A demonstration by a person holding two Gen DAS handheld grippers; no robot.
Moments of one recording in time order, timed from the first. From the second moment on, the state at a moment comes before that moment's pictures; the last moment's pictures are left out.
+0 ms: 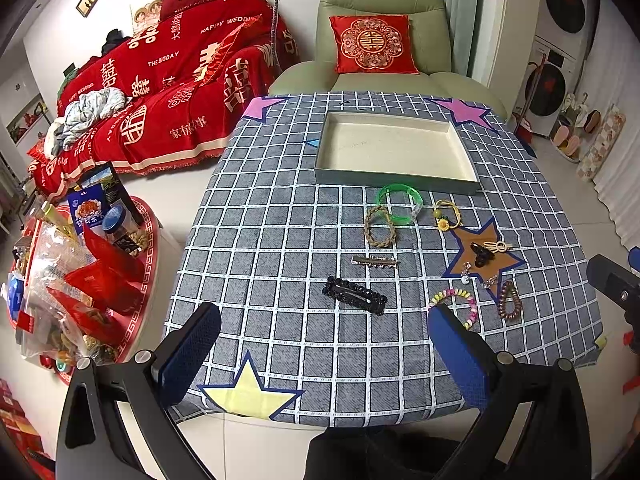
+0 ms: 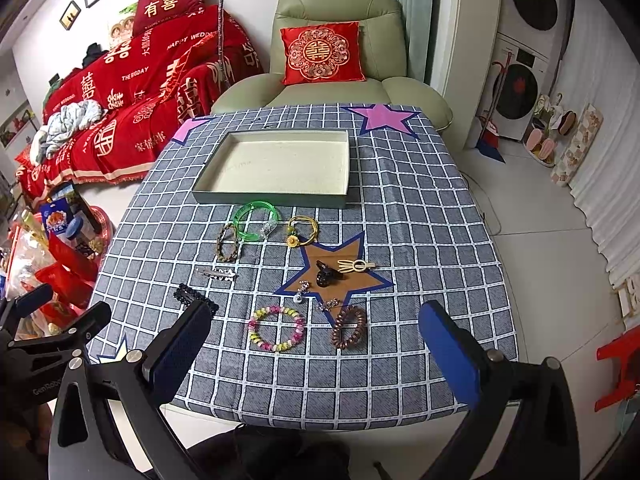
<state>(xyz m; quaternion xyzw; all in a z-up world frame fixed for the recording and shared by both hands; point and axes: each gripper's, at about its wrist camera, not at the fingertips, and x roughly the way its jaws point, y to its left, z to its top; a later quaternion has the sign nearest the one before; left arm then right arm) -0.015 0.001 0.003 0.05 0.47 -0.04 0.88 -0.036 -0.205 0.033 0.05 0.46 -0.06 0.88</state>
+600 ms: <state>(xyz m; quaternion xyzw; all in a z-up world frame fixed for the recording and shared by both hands) -0.017 0.008 -0.003 0.05 0.47 -0.04 0.88 -0.035 -0.202 0.024 0.06 0.47 -0.06 0.88</state>
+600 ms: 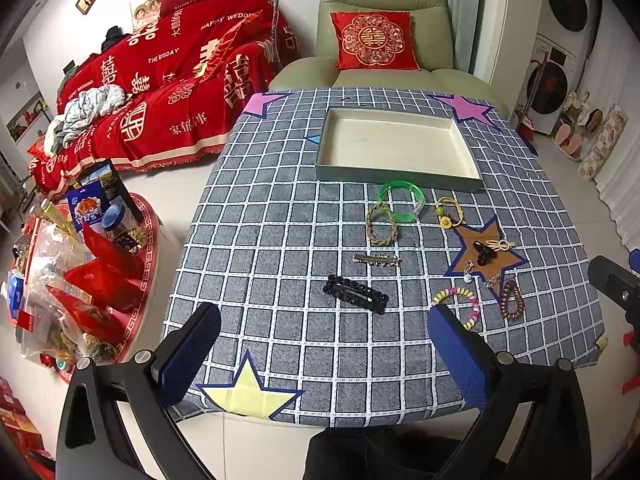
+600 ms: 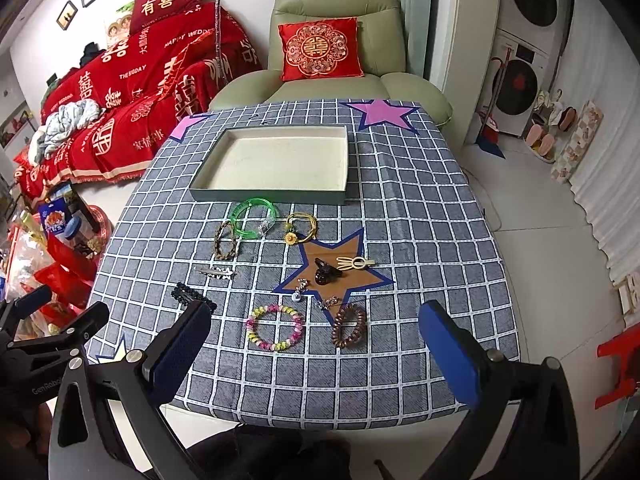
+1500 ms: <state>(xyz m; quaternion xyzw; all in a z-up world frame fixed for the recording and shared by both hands) 0.112 0.000 -0.089 0.04 0.57 -0.07 0.82 0.042 -0.250 -0.073 0.13 0.59 -0.08 0.79</state>
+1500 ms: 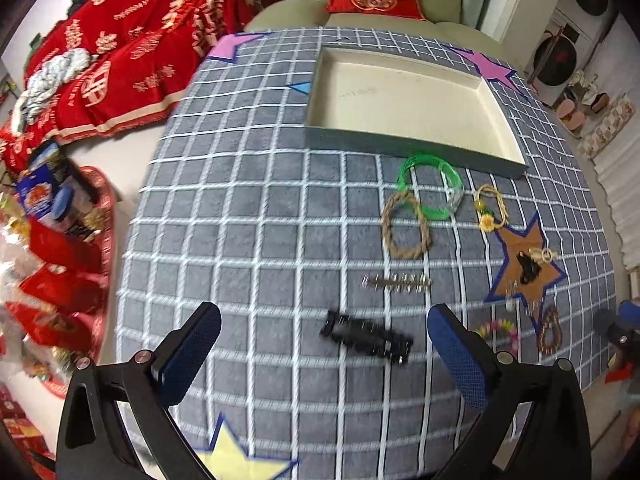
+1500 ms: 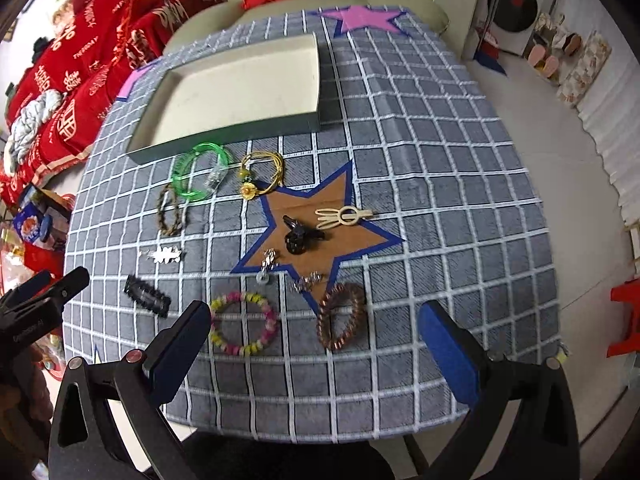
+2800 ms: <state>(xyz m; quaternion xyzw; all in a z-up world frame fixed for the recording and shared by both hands) 0.213 -0.067 -0.154 0.07 0.58 -0.24 0.78 0.122 -0.261 -0.142 0.19 0.63 -0.13 0.74</state>
